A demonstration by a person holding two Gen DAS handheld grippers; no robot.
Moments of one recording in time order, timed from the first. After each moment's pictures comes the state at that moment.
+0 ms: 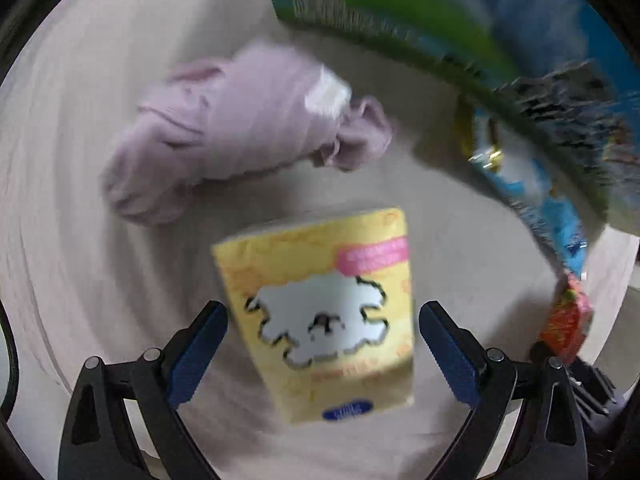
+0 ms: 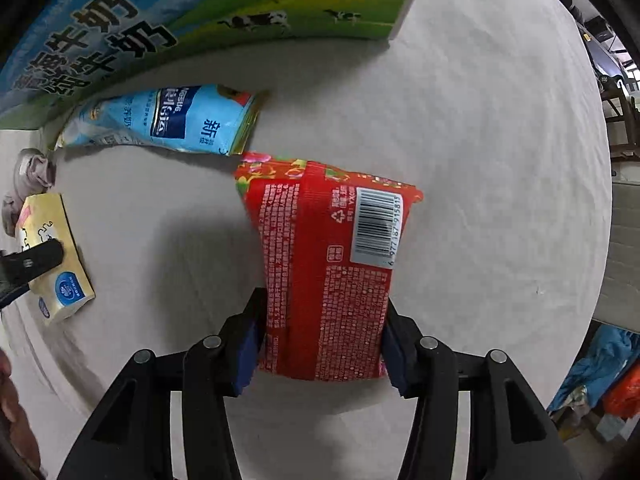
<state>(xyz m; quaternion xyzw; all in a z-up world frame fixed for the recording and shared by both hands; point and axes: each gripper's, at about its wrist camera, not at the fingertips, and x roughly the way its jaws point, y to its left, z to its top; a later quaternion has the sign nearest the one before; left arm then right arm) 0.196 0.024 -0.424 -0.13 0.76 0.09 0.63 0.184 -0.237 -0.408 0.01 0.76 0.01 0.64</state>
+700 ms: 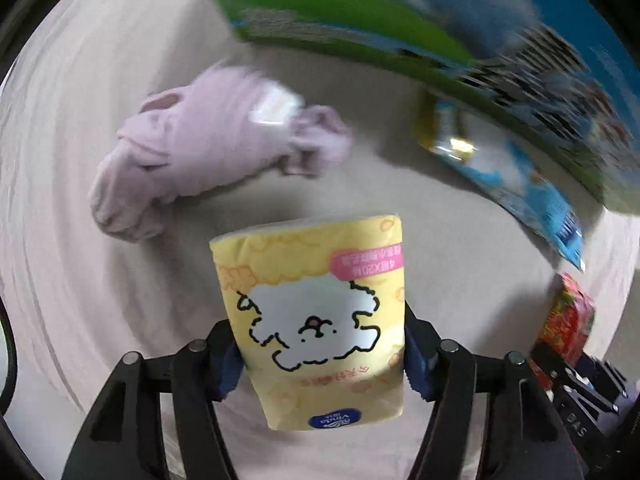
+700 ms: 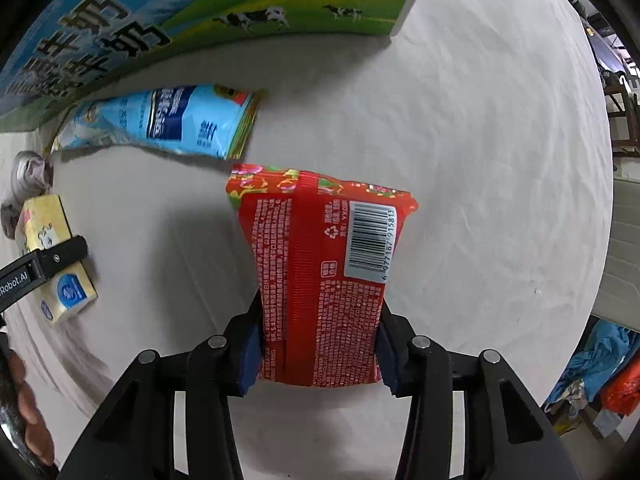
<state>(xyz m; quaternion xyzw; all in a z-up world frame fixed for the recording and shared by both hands) 0.202 0.008 -0.409 -0.09 0.75 0.06 0.66 0.235 -0.210 -0.410 0.00 0.77 0.01 0.63</state>
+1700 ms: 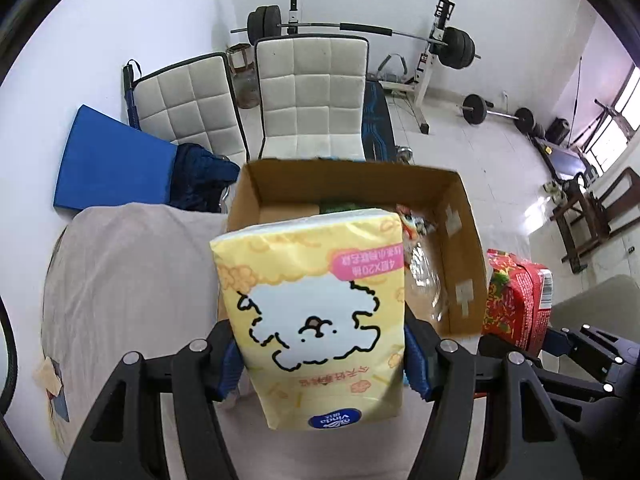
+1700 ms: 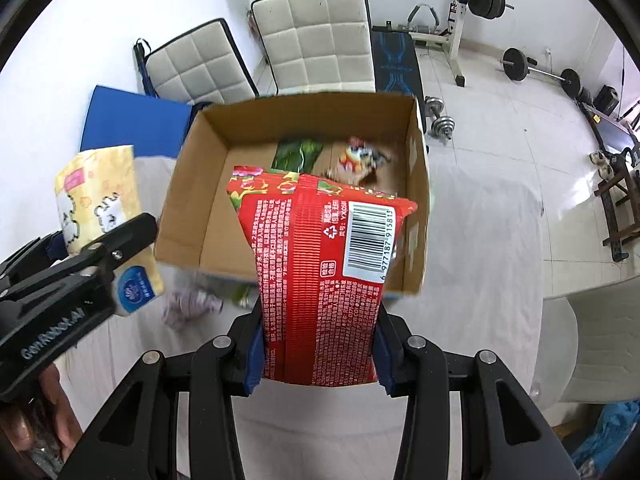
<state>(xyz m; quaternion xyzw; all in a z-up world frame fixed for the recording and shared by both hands) 0.290 -0.025 -0.152 -0.02 0.53 -0.01 0.85 0.328 -0.182 -0.152 0.04 0.60 0.09 0.80</state>
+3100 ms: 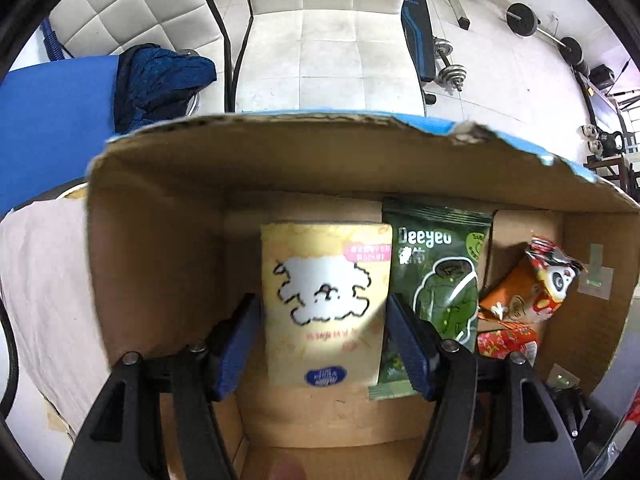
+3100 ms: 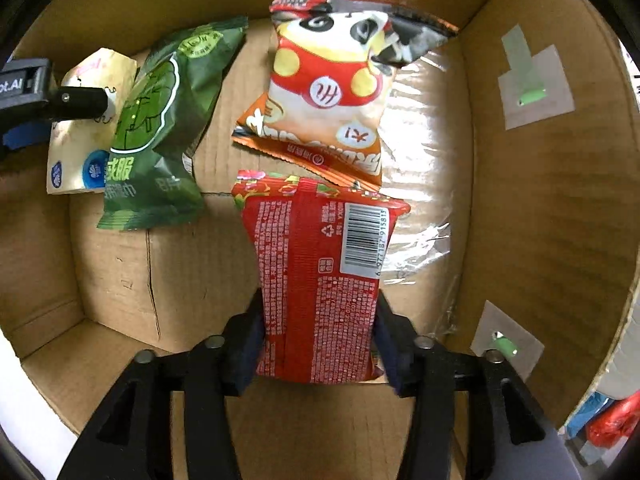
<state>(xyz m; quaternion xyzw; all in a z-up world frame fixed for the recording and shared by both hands) 0.493 0.007 -0.331 -0.02 0.72 -0.01 0.69 0.451 -0.151 -0.385 0.01 0.75 0.02 0.66</state>
